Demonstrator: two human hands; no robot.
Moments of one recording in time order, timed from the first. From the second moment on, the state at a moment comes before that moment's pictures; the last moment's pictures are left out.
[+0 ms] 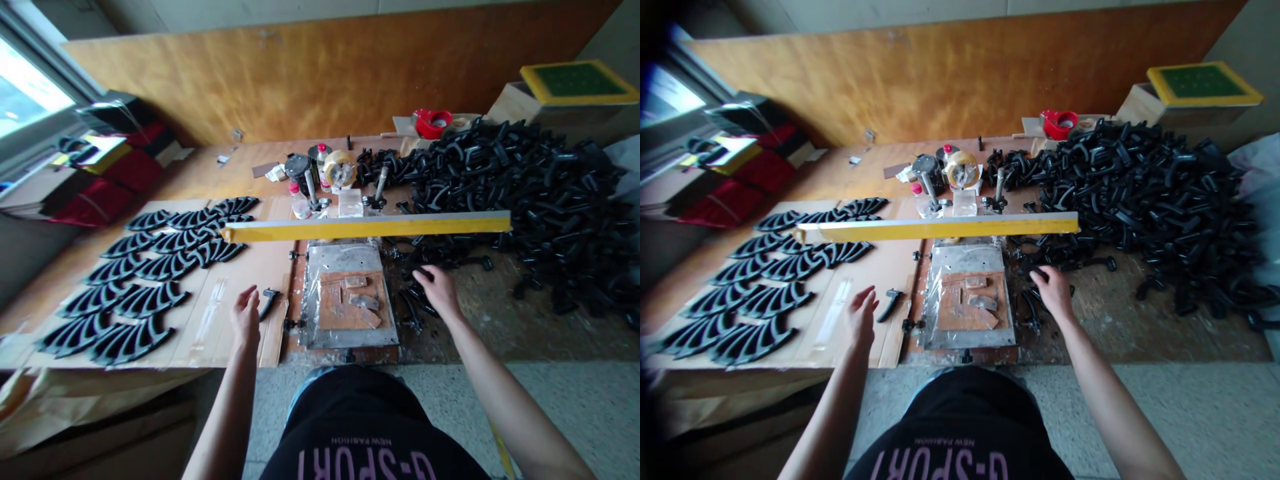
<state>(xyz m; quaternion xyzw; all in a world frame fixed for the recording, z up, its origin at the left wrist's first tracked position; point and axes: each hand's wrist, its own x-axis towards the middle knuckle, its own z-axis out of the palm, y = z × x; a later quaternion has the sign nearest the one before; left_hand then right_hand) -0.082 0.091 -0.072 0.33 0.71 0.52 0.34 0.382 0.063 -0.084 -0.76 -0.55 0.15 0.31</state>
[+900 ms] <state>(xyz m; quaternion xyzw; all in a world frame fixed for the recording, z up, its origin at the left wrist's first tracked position) -0.014 0.060 -0.090 0.50 0.62 0.31 0.51 0.258 0.149 -0.008 -0.59 -0.78 0.07 0.19</state>
